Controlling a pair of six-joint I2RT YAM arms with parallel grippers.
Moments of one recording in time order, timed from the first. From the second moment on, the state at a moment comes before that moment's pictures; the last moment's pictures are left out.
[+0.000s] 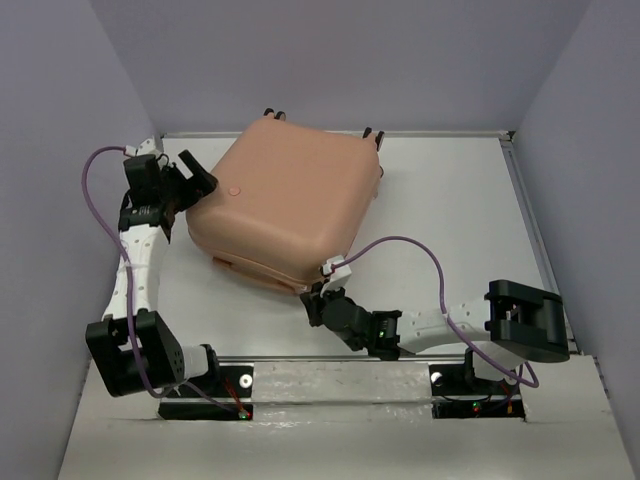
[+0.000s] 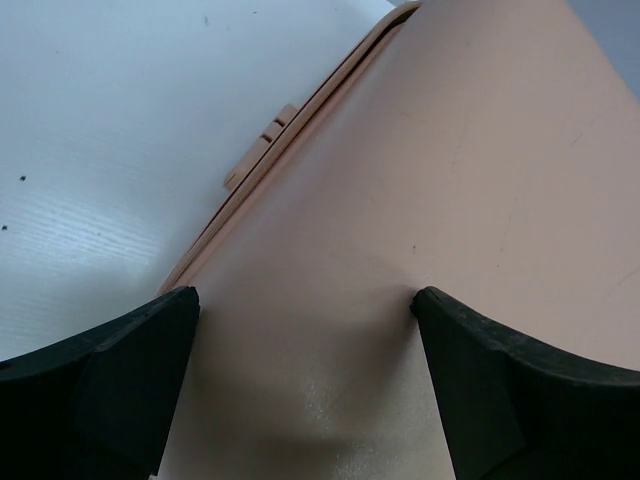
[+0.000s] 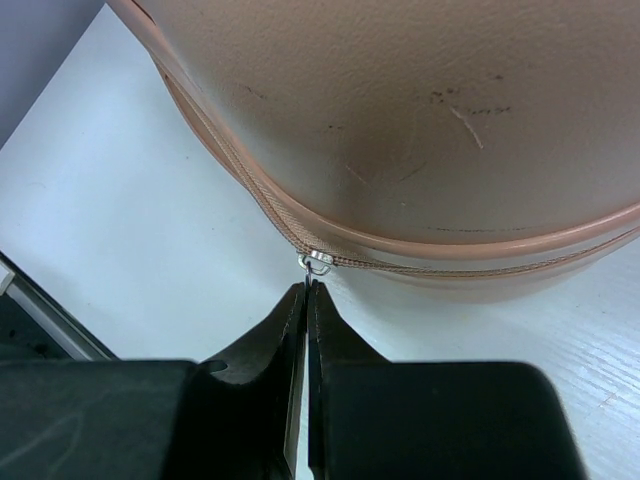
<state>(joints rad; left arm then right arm) 0.18 1.28 1.08 -0.34 0.23 -0.46 1.38 1.55 0.71 0.49 0.66 0.63</state>
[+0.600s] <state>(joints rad) -0.02 1.16 0.76 0.18 0.26 -0.40 1.38 1.86 1.18 0.23 0.58 0.42</state>
